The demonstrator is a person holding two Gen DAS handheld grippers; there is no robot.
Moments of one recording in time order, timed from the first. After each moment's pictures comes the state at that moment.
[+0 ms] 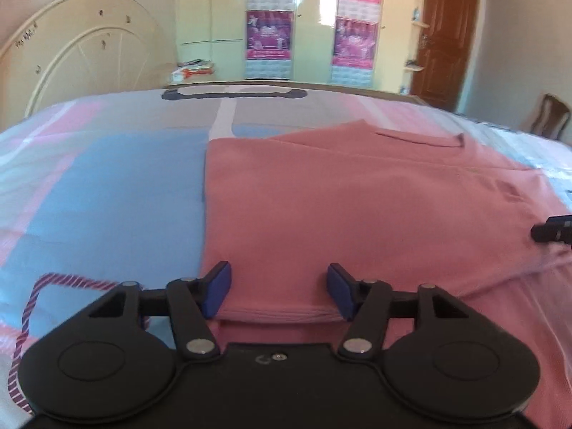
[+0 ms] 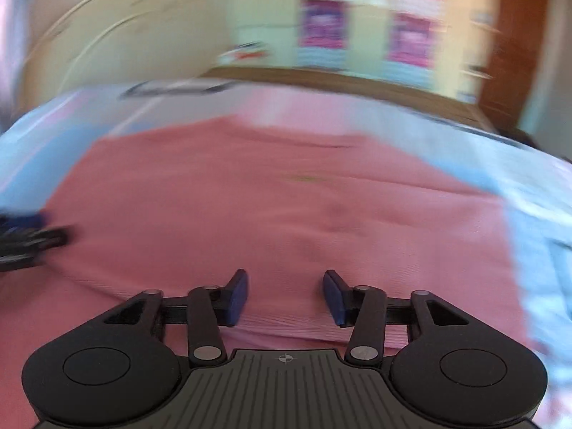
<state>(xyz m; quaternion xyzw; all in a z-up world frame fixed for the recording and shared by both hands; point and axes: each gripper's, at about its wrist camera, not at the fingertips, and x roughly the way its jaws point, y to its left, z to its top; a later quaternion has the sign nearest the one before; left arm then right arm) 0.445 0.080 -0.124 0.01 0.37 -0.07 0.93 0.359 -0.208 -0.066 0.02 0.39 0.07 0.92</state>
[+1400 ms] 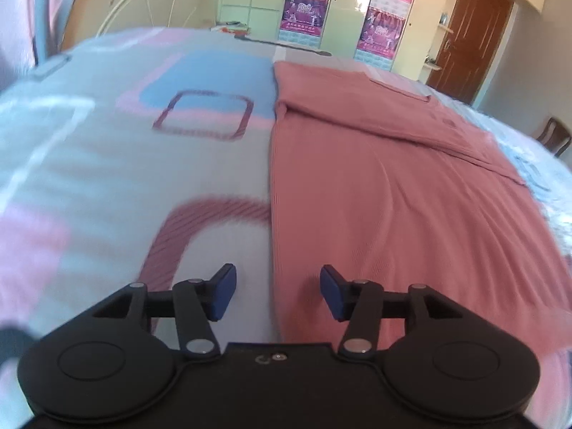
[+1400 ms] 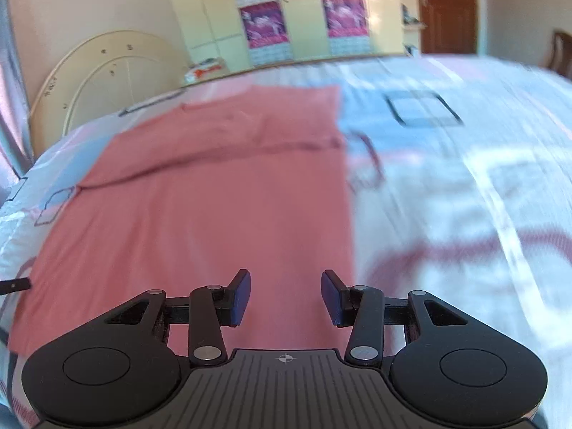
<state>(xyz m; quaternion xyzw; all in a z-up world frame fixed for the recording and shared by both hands) 0.200 0.138 -0.096 -0.08 0.42 -0.04 0.90 0.074 -0.331 -0.036 0.14 0.40 0.05 0.90</state>
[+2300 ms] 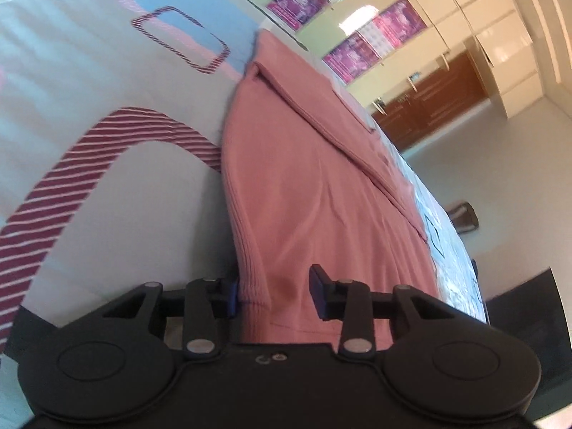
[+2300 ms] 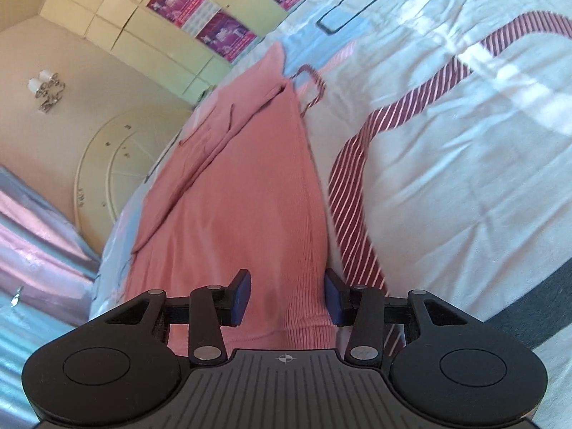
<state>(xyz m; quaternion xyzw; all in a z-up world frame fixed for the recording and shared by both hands) 0.214 0.157 -0.141 -0.32 0.42 -0.15 0.83 0.038 -0.402 -0.088 0.42 0.39 0.10 0.81</state>
